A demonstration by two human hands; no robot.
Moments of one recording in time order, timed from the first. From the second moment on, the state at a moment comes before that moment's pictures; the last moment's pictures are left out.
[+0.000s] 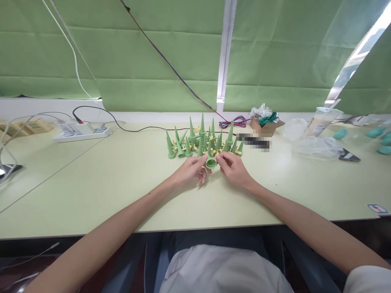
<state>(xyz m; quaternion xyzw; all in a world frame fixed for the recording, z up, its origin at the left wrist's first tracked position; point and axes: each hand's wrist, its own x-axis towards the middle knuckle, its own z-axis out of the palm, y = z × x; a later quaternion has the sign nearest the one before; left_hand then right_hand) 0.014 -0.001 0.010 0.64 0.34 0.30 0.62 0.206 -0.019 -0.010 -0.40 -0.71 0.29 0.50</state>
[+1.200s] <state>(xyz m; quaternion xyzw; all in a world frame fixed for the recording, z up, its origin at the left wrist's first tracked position) 0.012 -0.002 0.008 0.72 0.40 0.33 0.46 0.208 -0.014 -0.011 -0.44 -0.69 0.25 0.52</state>
